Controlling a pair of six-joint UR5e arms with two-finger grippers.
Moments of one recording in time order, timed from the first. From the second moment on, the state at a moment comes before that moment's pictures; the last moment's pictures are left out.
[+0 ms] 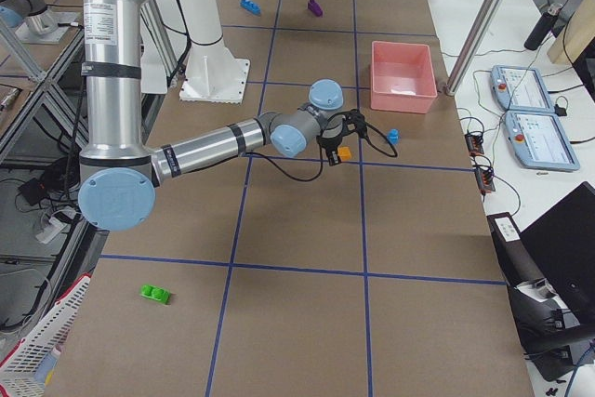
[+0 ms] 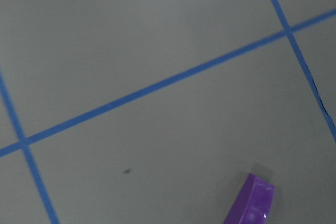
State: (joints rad) left arm -1.18 -1.50 -1.79 -1.88 -2.40 -0.05; right arm 1.05 -1.57 1.89 -1.16 2.24 0.52
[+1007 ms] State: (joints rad) left arm -0.92 -1.48 -1.77 -1.92 -2.25 -0.04; right arm 1.06 -1.39 1.94 -1.16 2.24 0.58
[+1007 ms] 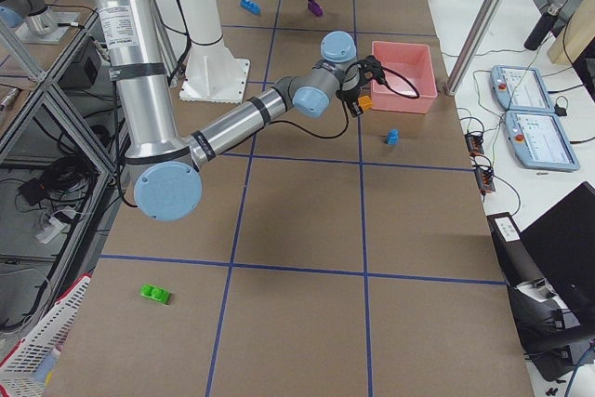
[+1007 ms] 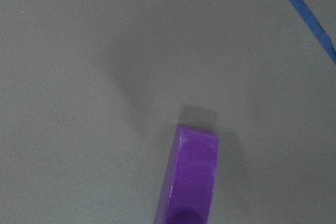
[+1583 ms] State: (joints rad) left arm -0.86 -1.49 -1.74 -1.92 -2.24 -0.05; right arm 1.09 -1.34 1.96 -1.15 2.25 0.59
